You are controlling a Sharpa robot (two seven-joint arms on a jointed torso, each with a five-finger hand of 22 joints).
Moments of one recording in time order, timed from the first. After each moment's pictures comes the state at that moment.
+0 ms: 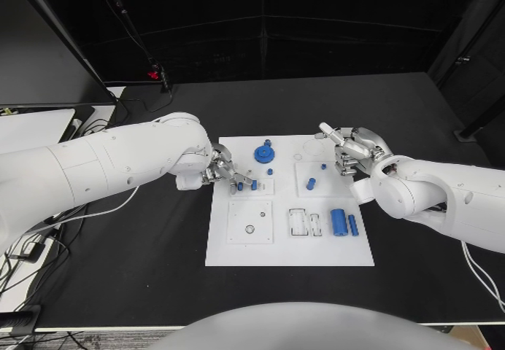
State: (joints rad) left arm 1.37 -0.46 -0.23 1.16 -0.80 0.33 -0.53; left_hand 1.09 0.15 -0.24 0.29 0.22 1.03 0.04 0.33 0.76 1.47 0.01 1.57 1.31 1.46 -0.03 1.57 1.31 0.01 1.47 0.08 1.56 1.31; right arm 1.14 -0.97 -0.10 1.56 -0.24 -0.43 0.28; right_hand 1.12 0.15 -0.30 0.29 0.21 0.55 0.17 0.54 0.07 1.44 0.16 1.53 1.31 1.47 0.10 1.57 1.31 0.02 1.47 0.21 1.49 1.31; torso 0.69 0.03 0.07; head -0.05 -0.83
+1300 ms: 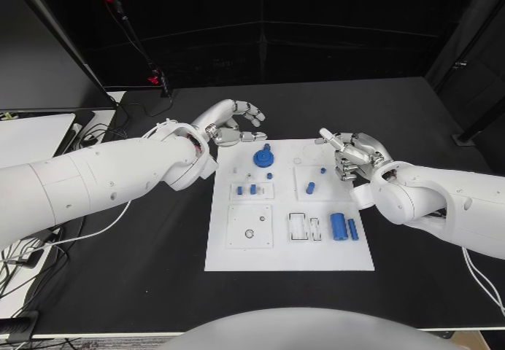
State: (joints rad) left arm 1.35 -0.53 -0.24 1.22 -0.79 -0.44 0.33; left_hand 1.59 0.02 -0.20 0.29 0.28 0.58 0.17 0.36 0.42 0.65 0.16 0.45 0.47 1.47 0.09 1.57 1.31 0.01 1.47 0.19 1.57 1.31; right arm 1.14 -0.97 -0.10 1.56 -0.24 -0.43 0.29; right_hand 1.12 0.15 -0.30 0.29 0.22 0.55 0.17 0.54 0.07 1.44 0.16 1.53 1.31 1.47 0.10 1.57 1.31 0.02 1.47 0.21 1.49 1.31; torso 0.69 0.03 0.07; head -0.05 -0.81
